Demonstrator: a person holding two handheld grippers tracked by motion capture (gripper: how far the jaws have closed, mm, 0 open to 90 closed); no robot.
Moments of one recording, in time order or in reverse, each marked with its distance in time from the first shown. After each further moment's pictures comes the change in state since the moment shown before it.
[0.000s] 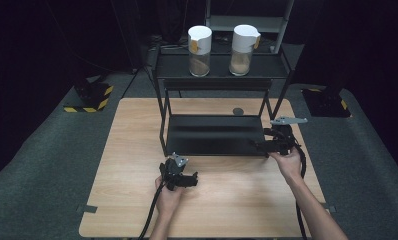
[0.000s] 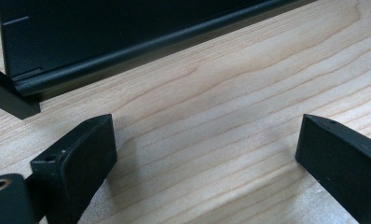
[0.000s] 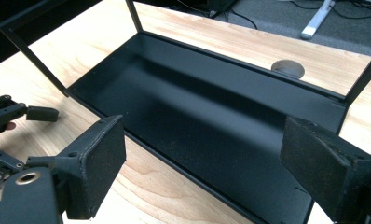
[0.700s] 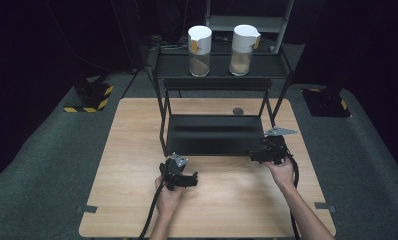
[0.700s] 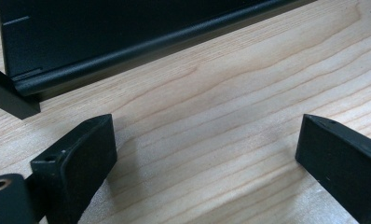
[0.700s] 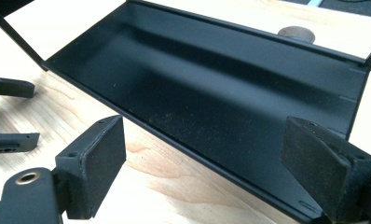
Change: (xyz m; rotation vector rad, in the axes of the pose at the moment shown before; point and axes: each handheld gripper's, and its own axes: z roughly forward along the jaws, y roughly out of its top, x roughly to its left) left arm 0.000 0.000 0.000 -0.001 0.000 -0.001; right arm 0.009 -0.030 0.025 0.040 -0.033 -0.002
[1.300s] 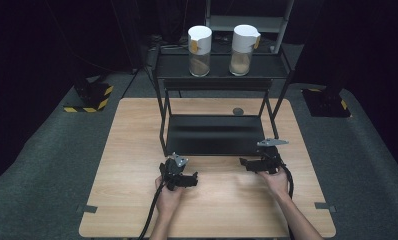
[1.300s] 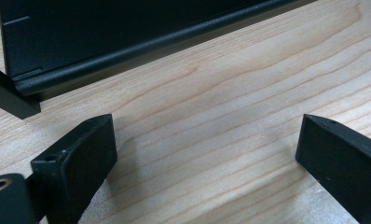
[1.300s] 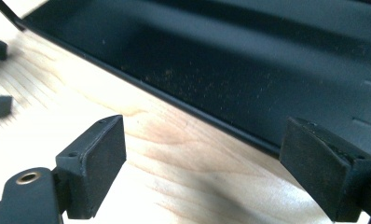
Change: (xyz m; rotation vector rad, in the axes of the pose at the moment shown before) left arm 0.000 0.000 0.000 0.001 0.002 0.000; right arm 0.012 -0.026 0.024 0.070 -0.022 0.001
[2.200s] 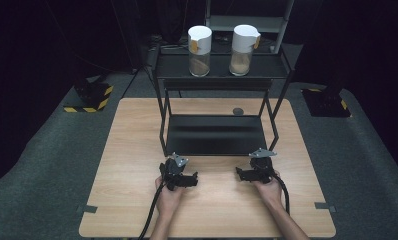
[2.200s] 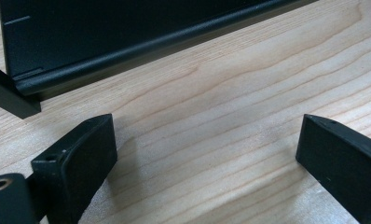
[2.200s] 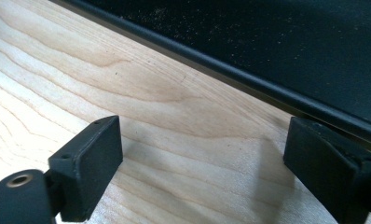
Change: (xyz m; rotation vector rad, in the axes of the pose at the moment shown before) left arm -0.001 0.000 0.000 -0.002 0.002 -0.002; right arm 0.029 -0.028 0.031 0.041 -0.101 -0.057
